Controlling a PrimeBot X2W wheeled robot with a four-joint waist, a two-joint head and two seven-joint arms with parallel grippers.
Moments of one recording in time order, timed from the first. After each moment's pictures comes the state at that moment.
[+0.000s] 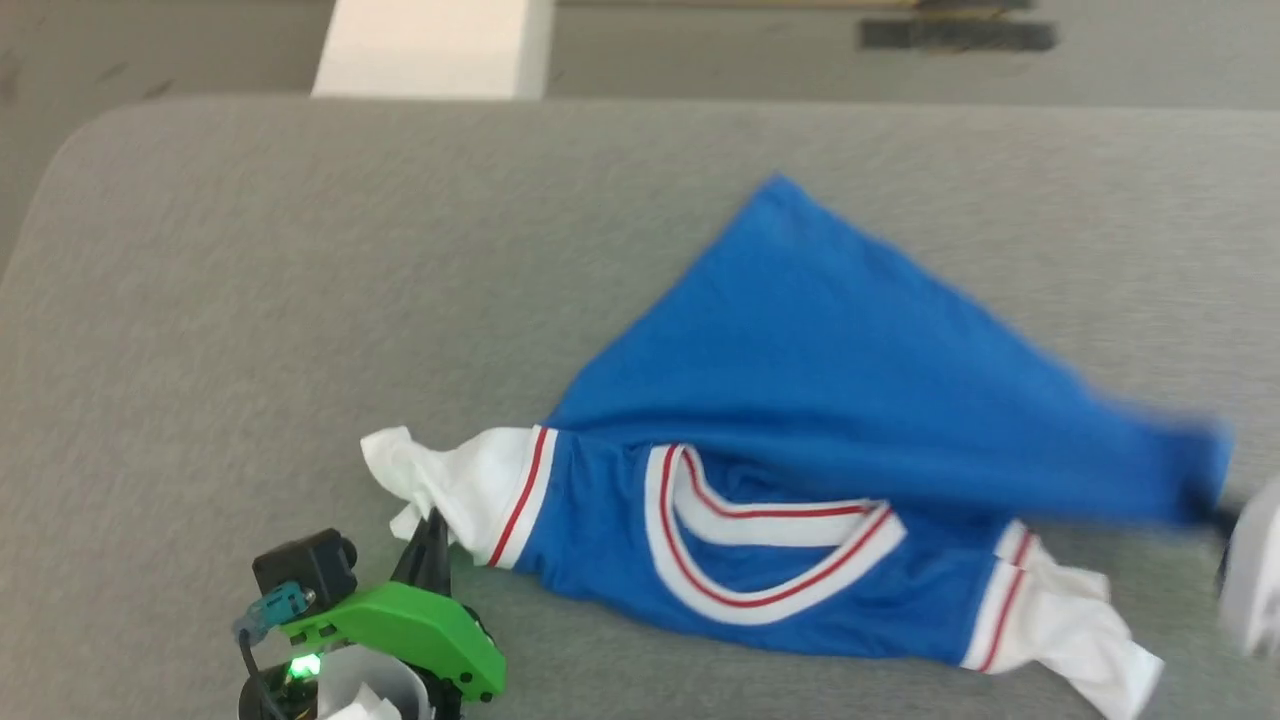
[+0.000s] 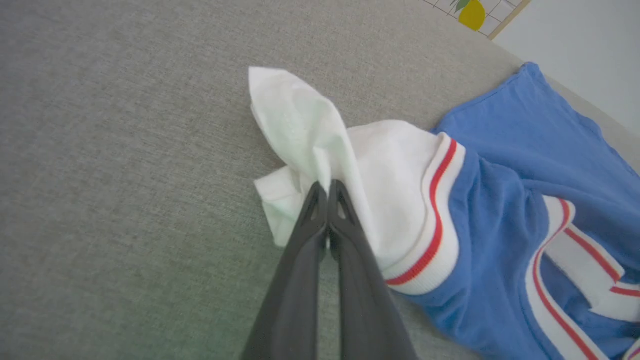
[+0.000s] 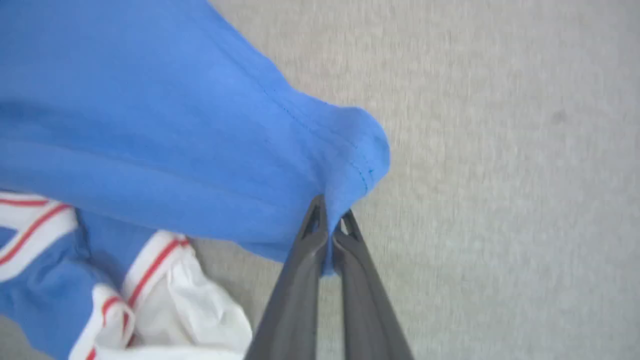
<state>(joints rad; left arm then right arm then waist) 0.00 0.22 -0.34 -0.03 -0.66 0.34 0.02 -0.09 -0.46 -0.14 -0.04 0.50 0.13 0.80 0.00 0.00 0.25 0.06</state>
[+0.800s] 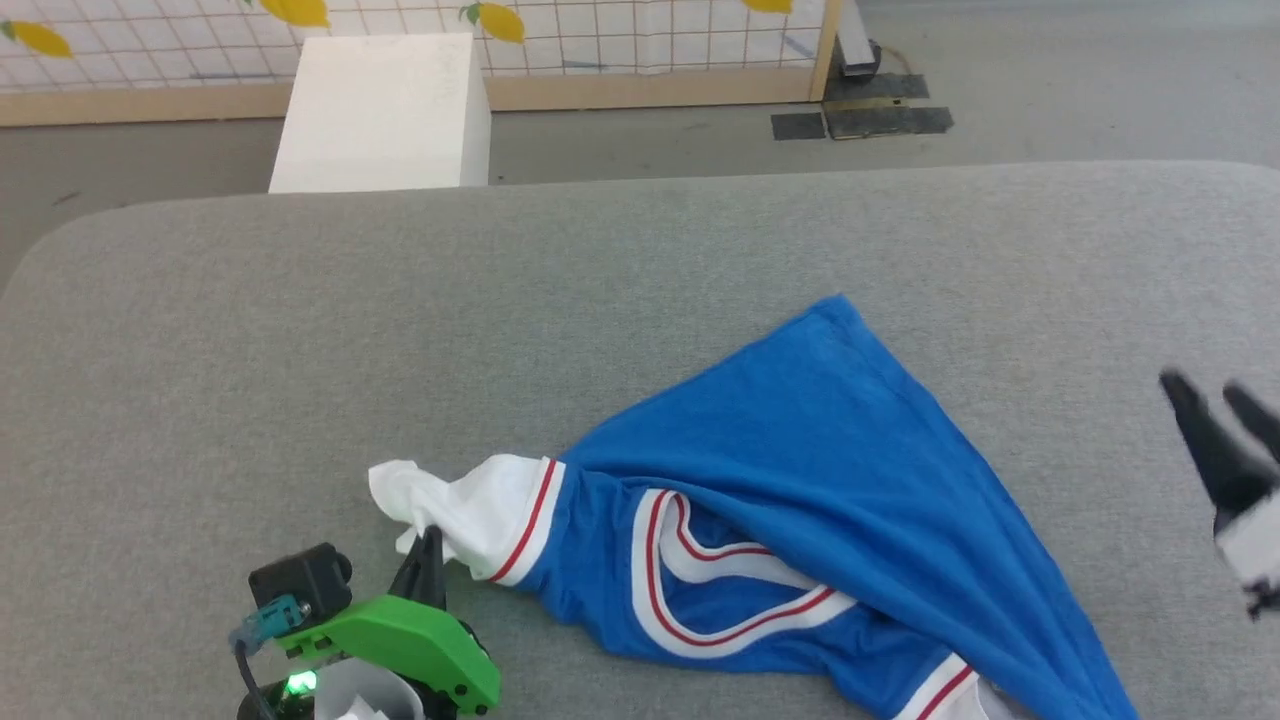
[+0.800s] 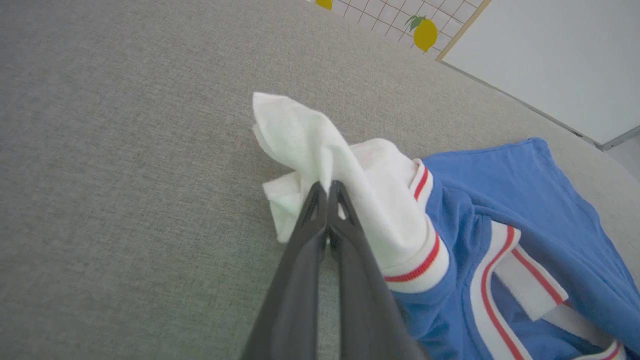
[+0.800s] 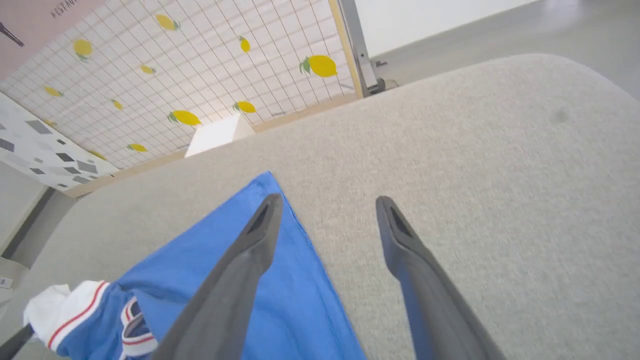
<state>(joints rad) 0.02 0.23 -0.33 -0.02 -0.69 0.34 0.02 -0.07 -0.18 -0.32 -0.21 0.59 0.13 0.61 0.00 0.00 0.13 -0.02</state>
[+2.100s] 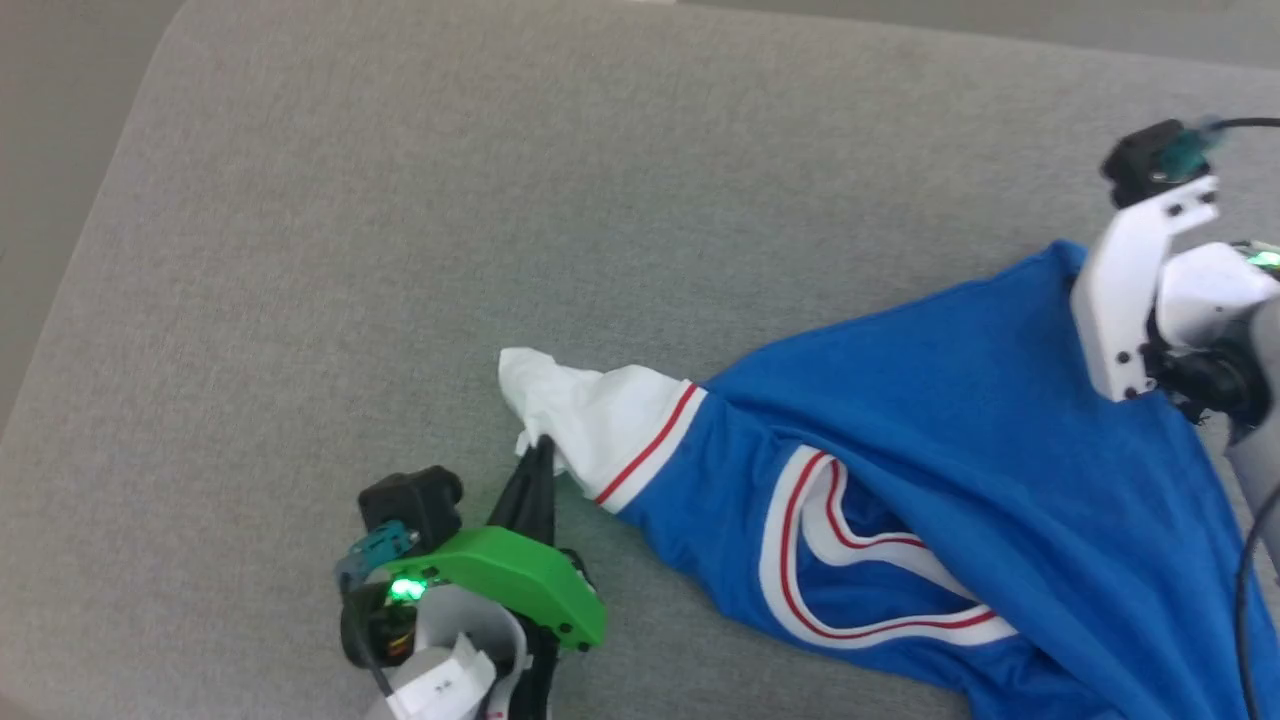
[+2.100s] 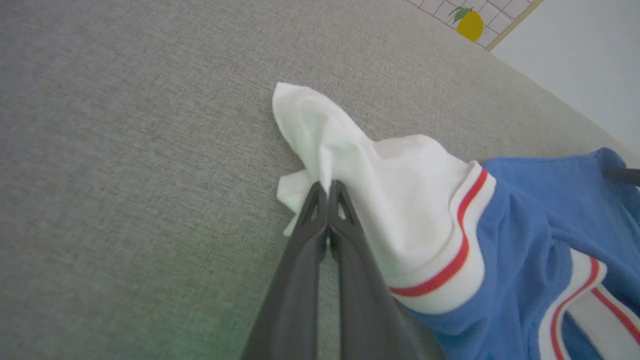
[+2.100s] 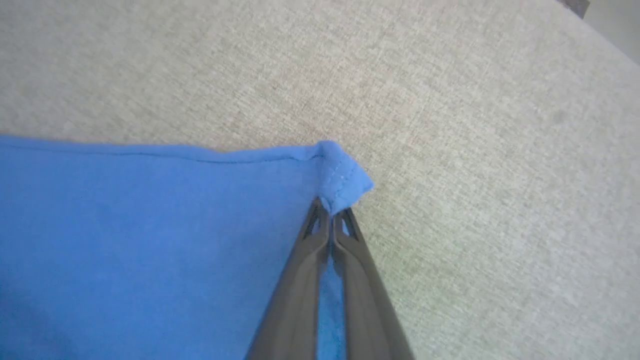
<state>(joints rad) -0.13 0.13 -0.46 0.00 -0.64 0.31 -0.03 -0.71 -0.46 0.30 0.40 0.40 0.13 0.82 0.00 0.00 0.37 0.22</state>
